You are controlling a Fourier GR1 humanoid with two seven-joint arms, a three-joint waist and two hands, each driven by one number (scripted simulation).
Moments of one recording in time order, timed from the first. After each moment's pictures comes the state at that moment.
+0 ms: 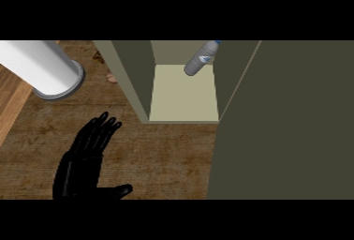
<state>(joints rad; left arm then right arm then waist) 0.04 0.39 -0.48 -1.73 0.70 0.23 -0.51 1.00 -0.39 0.46 -2.50 0.01 0.57 -0.28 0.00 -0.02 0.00</state>
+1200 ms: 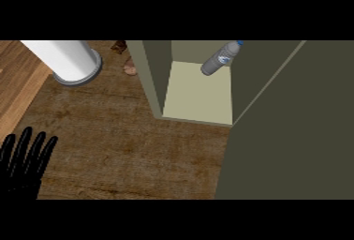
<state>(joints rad) 0.33 0.63 -0.26 -1.89 0.90 -0.04 -0.53 0.79 -0.41 0.64 -2.49 0.02 0.44 -0.12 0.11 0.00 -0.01</state>
